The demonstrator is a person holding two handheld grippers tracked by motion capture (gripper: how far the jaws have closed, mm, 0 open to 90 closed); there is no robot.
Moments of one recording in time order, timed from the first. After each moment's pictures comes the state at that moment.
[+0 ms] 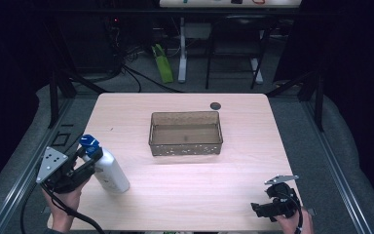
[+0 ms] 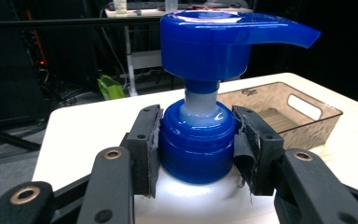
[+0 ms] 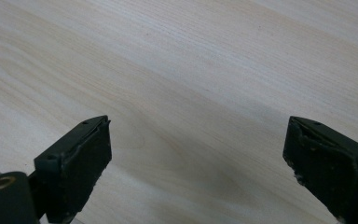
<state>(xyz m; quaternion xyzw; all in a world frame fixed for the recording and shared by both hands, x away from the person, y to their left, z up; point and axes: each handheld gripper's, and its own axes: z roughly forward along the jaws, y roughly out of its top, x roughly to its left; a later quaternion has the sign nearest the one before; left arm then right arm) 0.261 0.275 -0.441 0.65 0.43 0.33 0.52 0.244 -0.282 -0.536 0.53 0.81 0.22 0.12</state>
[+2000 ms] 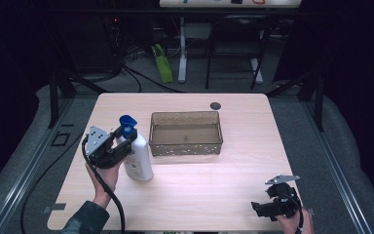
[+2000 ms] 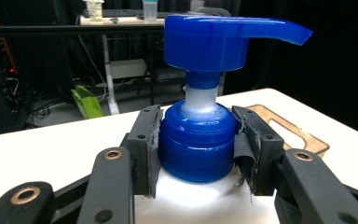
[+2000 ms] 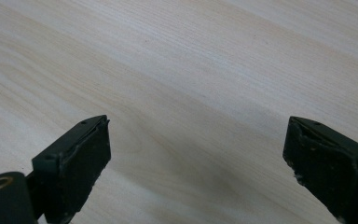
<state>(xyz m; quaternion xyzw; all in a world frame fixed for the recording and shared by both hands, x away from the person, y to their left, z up) 0.319 0.198 -0.442 0.65 0.42 0.32 0.54 0.243 -0.284 -0.535 0.52 0.81 0.23 0.13</state>
